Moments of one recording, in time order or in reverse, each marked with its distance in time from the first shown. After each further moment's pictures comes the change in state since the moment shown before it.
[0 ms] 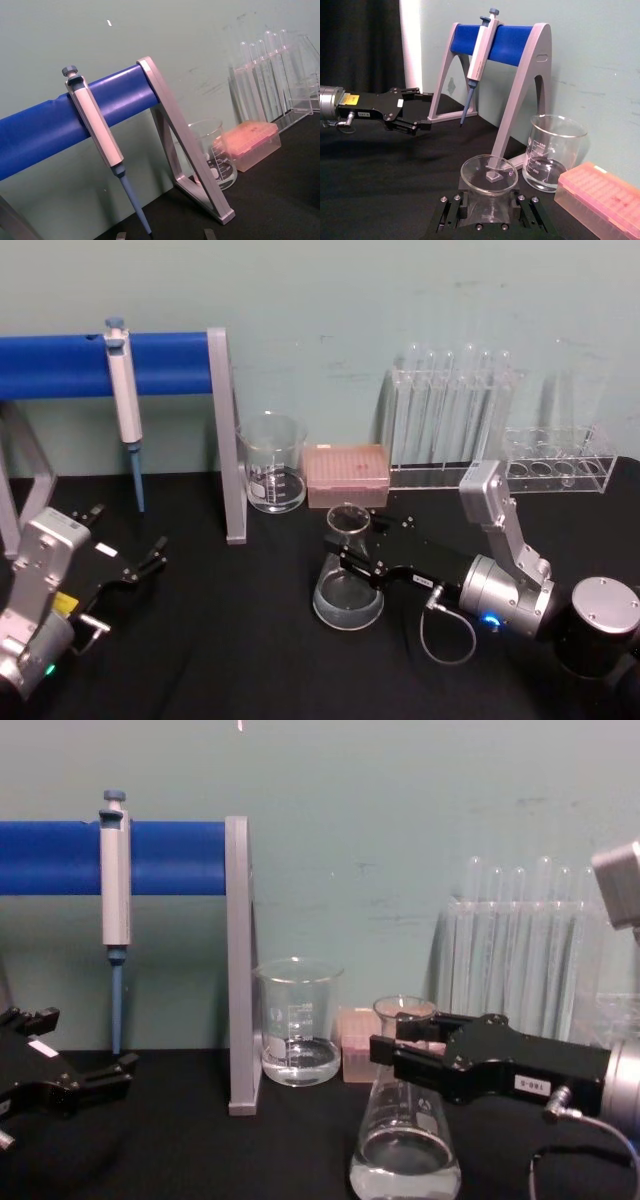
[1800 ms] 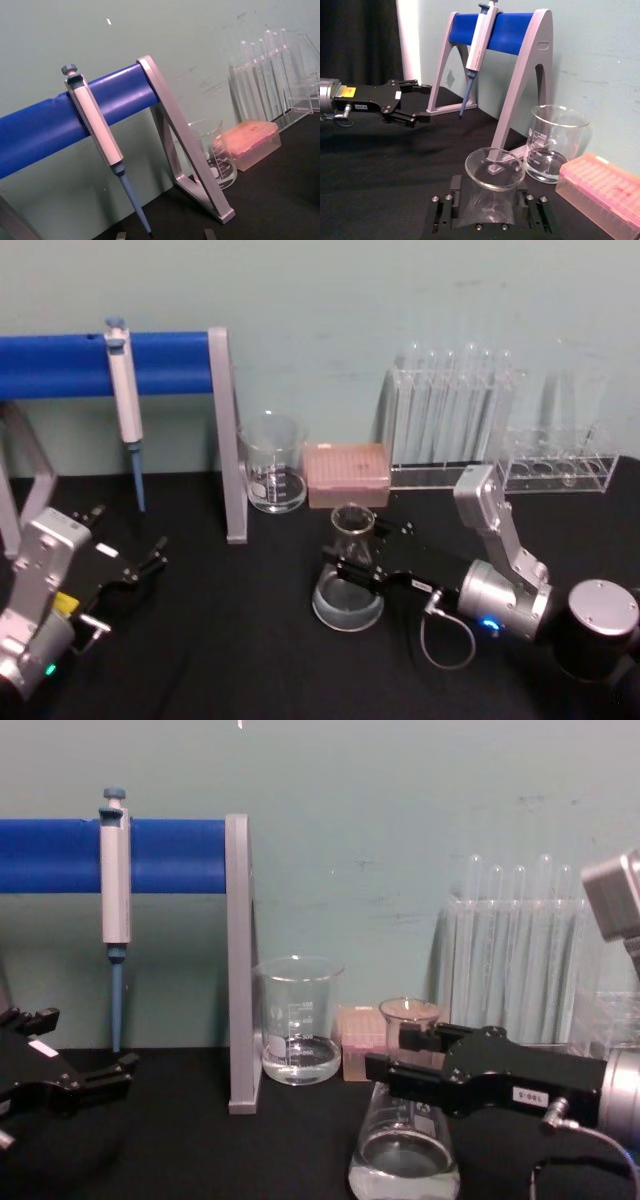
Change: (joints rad) left arm 0.000 0.000 0.000 0.000 0.000 0.000 0.000; right arm -0.002 -0.003 -0.005 0.007 -0.015 0.020 -0.010
